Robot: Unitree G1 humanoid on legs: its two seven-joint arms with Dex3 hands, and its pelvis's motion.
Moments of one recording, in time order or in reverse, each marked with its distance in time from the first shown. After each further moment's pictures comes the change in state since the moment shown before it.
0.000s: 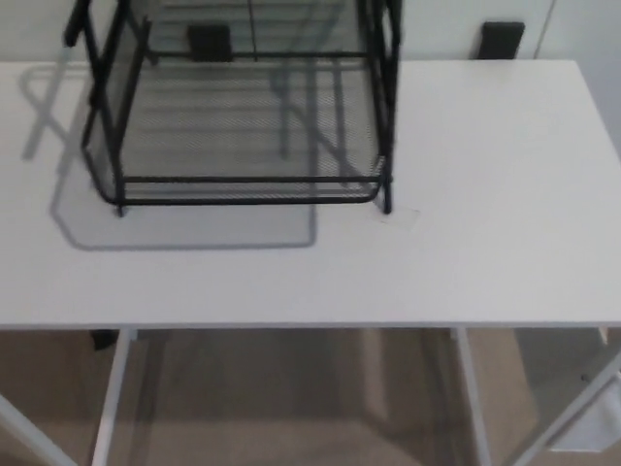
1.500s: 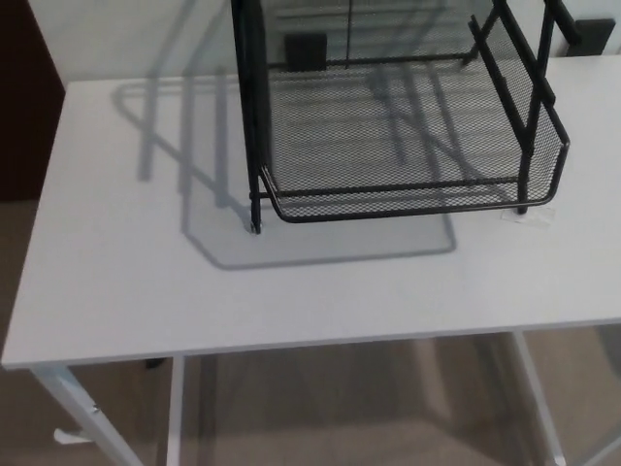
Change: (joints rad) left_arm -0.003 0.033 -0.031 -0.014 0.007 0.000 0.008; right_arm -0.033 0.020 0.030 0.075 -0.023 -0.051 -0.010
